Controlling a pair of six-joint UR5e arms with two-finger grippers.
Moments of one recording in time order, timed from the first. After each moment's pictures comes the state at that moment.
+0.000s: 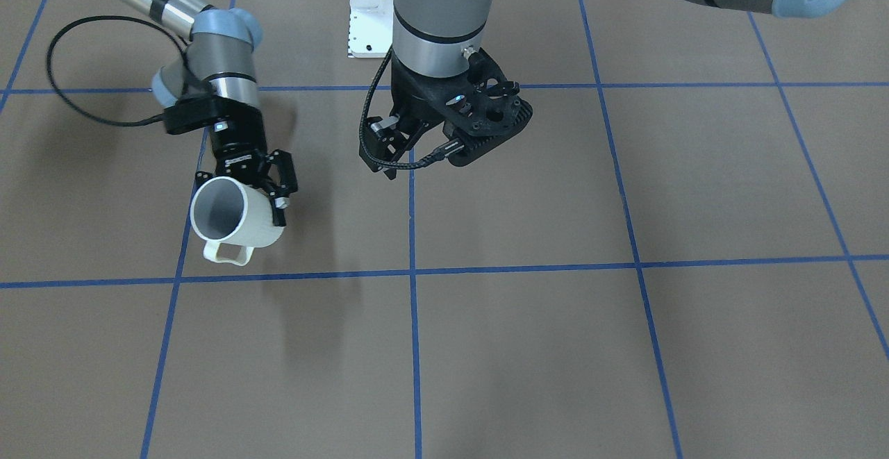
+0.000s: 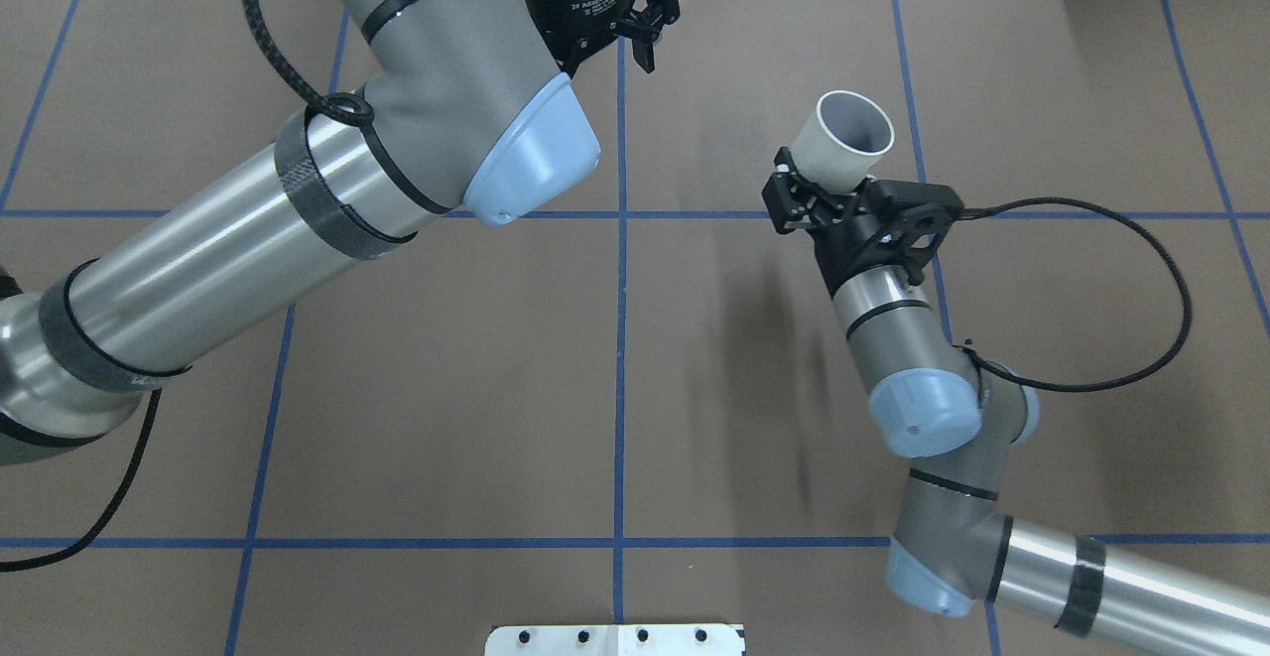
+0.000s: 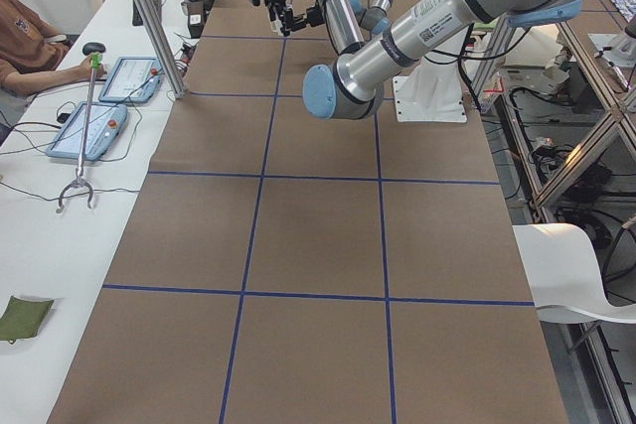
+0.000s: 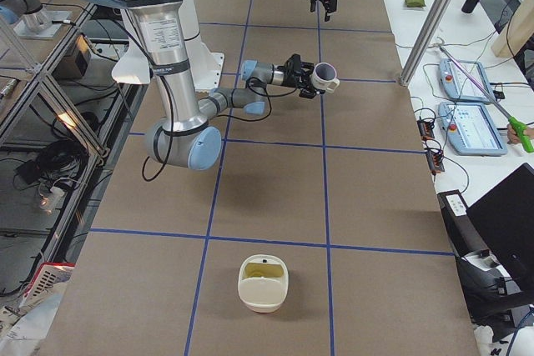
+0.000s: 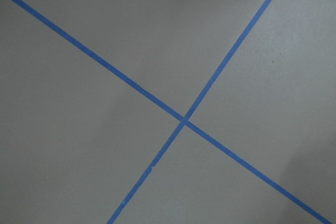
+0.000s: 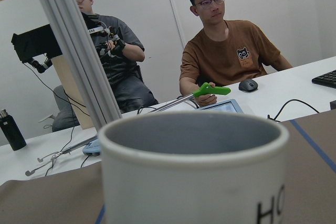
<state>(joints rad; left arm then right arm) -0.80 -2.70 -1.53 -1.23 -2.13 -1.62 0.37 -1.18 1.54 -0.55 0.65 1.18</state>
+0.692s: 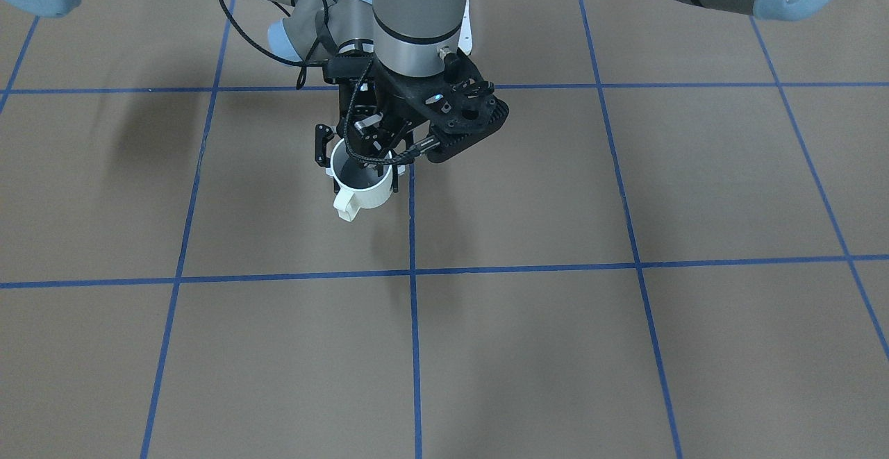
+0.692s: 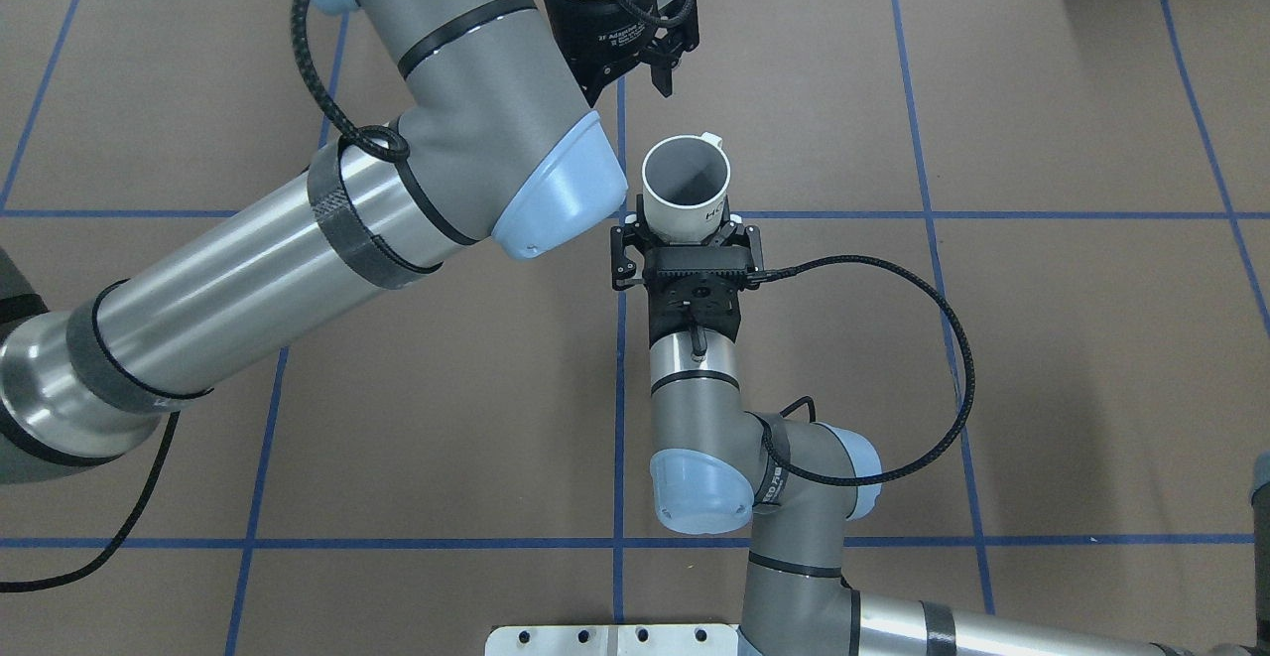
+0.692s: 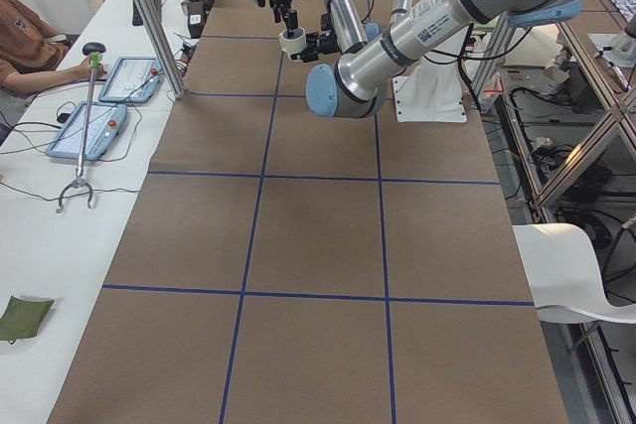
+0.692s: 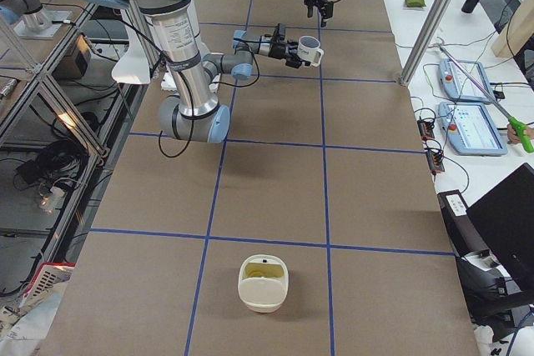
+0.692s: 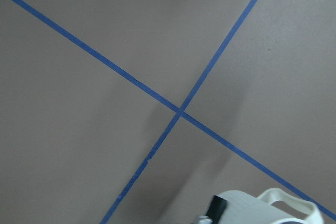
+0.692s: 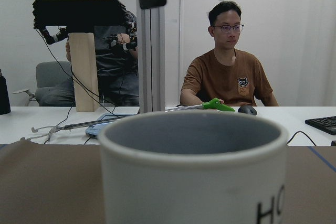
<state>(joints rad) -0.76 -2.71 -1.51 -1.24 -2.09 -1.63 0.23 -0.95 1.50 -0.98 0.42 1.18</state>
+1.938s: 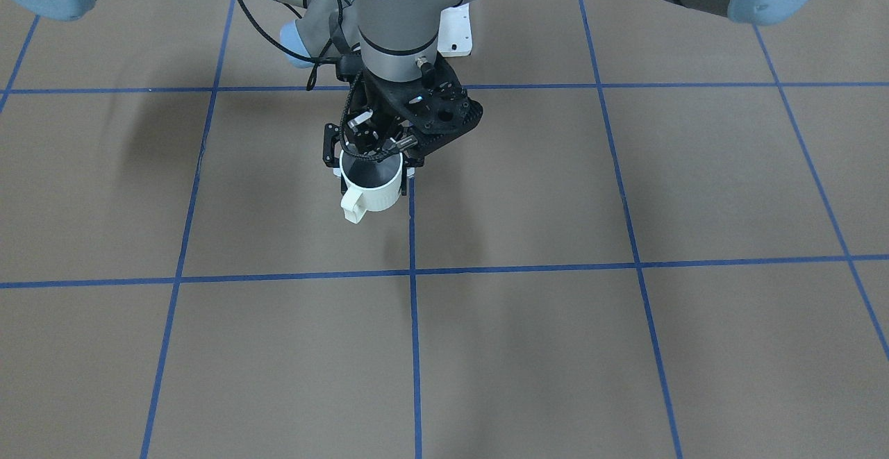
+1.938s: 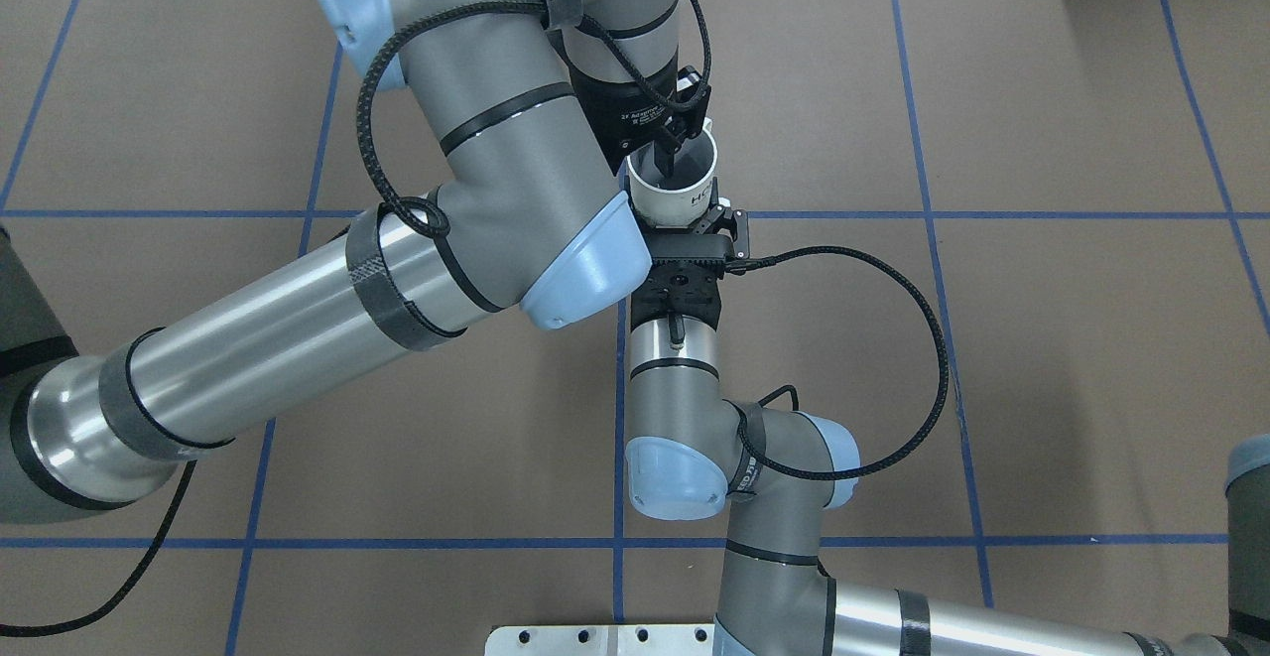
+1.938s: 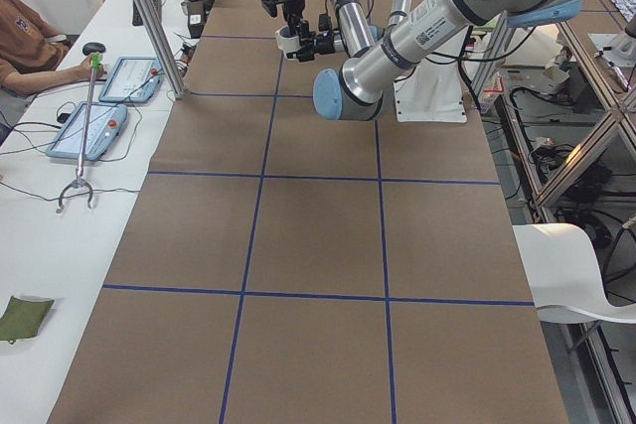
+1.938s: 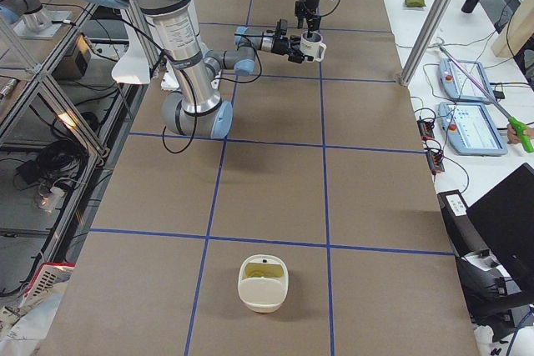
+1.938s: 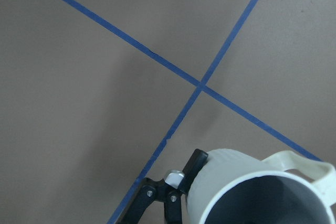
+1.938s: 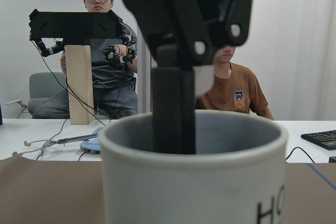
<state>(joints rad) -0.69 -2.69 -1.51 -1.21 -2.09 -1.63 0.25 -0.92 1.47 -0.99 0.39 1.17</state>
